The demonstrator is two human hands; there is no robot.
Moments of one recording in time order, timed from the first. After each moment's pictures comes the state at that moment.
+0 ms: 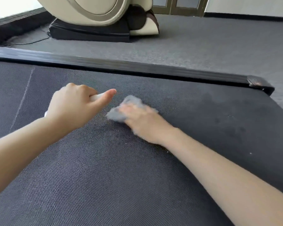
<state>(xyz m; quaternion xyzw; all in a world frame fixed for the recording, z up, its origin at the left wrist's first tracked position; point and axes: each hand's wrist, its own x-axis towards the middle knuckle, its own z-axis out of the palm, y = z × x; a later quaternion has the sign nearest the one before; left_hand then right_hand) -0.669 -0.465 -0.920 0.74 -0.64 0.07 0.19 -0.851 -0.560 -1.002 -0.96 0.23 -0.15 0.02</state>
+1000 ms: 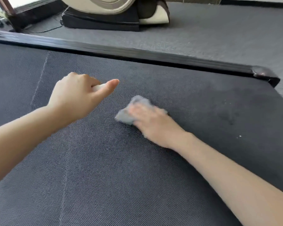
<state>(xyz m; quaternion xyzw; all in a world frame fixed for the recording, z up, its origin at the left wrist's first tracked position) -0.698 -0.413 -0.906 0.75 -0.63 0.05 0.19 -0.904 -0.500 -1.004 -0.97 0.21 -0.13 0.05</state>
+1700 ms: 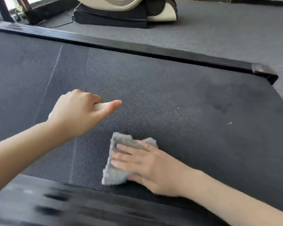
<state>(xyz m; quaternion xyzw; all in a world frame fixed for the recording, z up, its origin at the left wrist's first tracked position) -0.737 -0.327 -0.915 0.75 -0.64 0.03 0.15 -0.970 -0.366 -1.000 -0.98 0.04 -0.10 0.15</state>
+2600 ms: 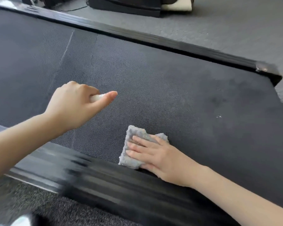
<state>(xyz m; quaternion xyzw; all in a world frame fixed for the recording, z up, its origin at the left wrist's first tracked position) -0.783 -0.284 -0.893 0.79 -0.59 0.03 0.16 -1.036 -0.365 -1.005 -0.99 0.04 -0.04 0.16</state>
